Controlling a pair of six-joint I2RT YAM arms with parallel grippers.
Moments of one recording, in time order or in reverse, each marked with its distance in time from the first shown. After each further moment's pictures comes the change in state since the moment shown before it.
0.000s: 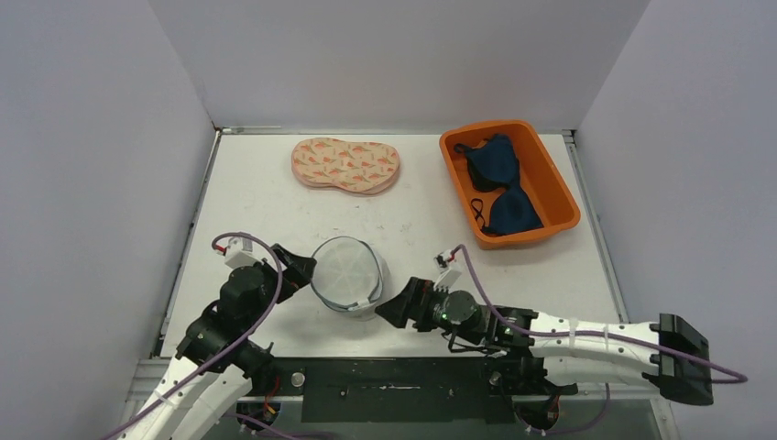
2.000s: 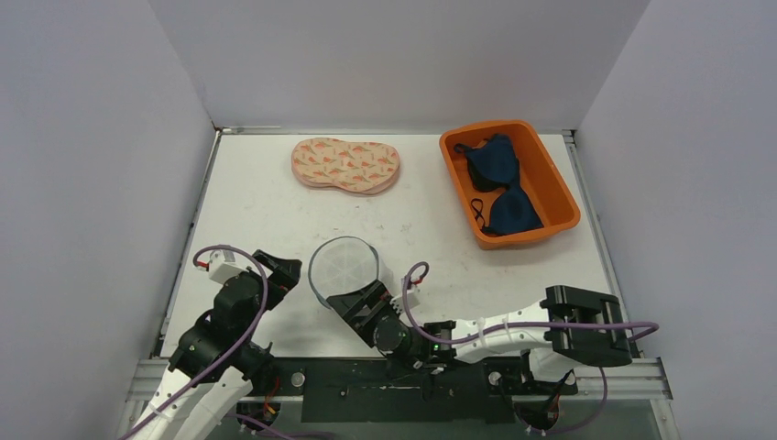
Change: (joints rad) left arm 0.000 -0.105 -0.001 -0.132 -0.154 -0.144; right arm 0.329 0.604 0.238 0.342 0.512 0.646
